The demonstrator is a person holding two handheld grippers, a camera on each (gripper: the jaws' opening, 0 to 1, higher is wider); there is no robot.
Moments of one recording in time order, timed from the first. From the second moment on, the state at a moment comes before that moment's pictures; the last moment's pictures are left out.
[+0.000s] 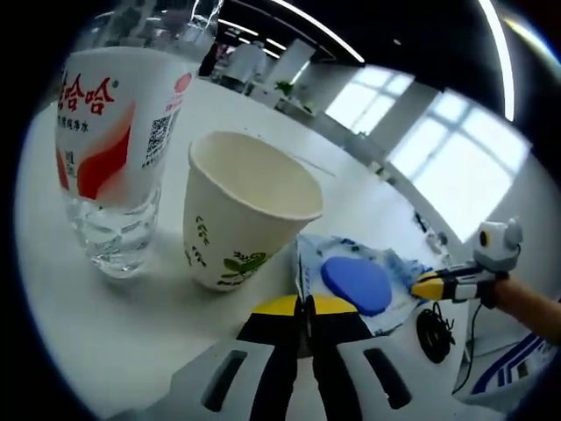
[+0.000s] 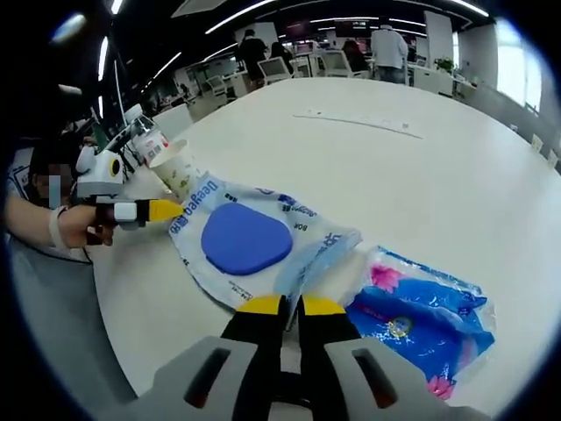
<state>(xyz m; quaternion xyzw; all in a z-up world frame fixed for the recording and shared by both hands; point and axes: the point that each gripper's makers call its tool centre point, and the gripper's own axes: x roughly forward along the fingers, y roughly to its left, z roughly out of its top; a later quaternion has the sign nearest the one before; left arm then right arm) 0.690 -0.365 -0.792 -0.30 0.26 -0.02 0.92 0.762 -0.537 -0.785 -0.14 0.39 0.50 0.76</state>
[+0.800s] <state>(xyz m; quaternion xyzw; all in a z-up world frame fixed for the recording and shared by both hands) 0.673 -0.378 -0.762 -0.26 0.23 -0.10 0.93 0.751 -0.539 -0.758 -0.11 0.35 0.51 0.78</state>
